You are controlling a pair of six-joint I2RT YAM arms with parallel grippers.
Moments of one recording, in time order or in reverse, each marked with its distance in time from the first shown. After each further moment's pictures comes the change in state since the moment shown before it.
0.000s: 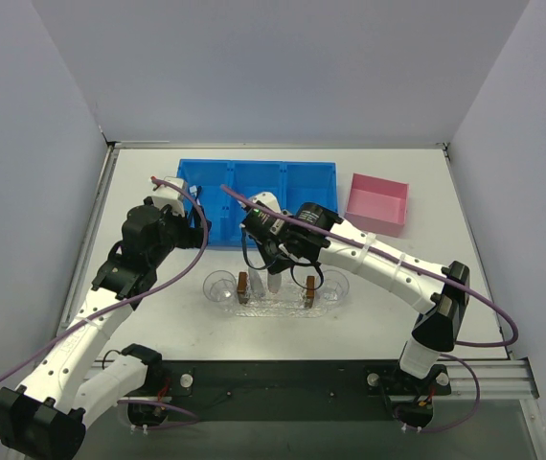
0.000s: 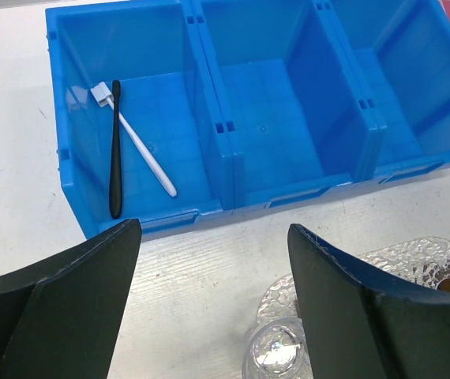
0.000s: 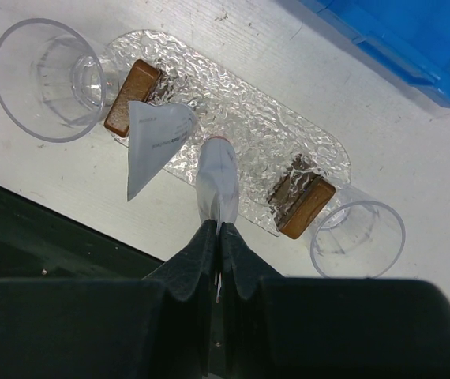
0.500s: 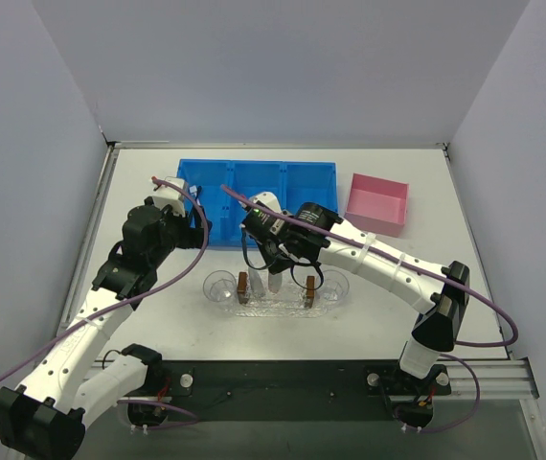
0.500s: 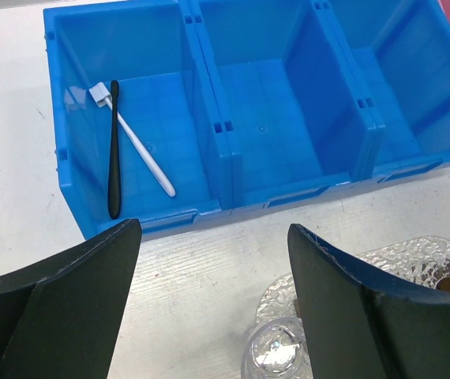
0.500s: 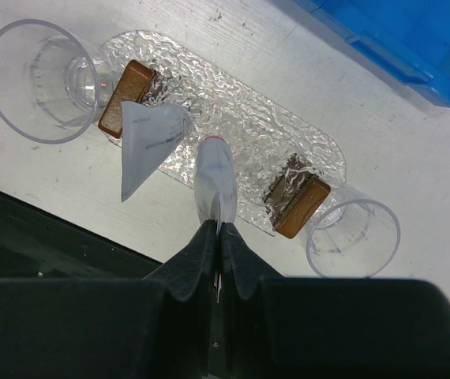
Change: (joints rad) left arm -0.005 0.000 0.000 0.000 -0.002 0.000; right arm 0.000 0.001 0.000 -0.006 0.012 0.000
